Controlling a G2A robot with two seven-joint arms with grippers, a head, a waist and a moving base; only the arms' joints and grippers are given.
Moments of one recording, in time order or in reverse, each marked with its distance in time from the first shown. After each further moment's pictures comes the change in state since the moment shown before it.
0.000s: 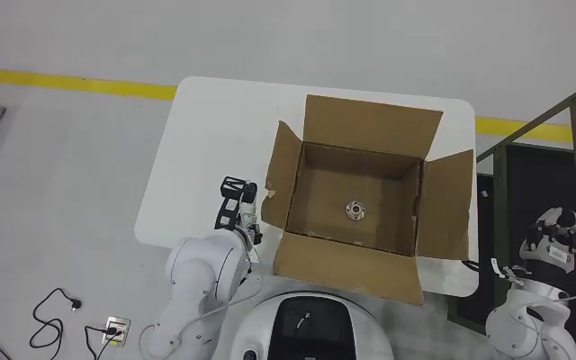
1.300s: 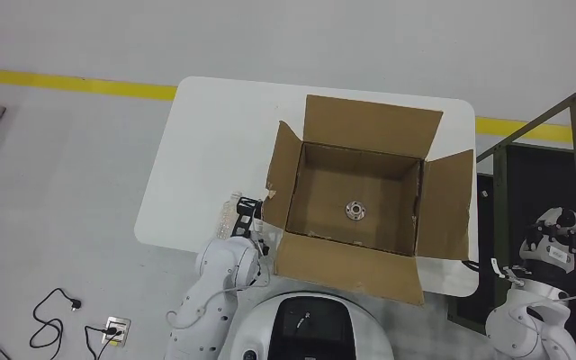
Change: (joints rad) left arm -0.011 0.012 0.004 0.353 -0.050 0.012 0.201; right arm 0.000 0.000 0.000 0.000 0.000 0.000 0.000
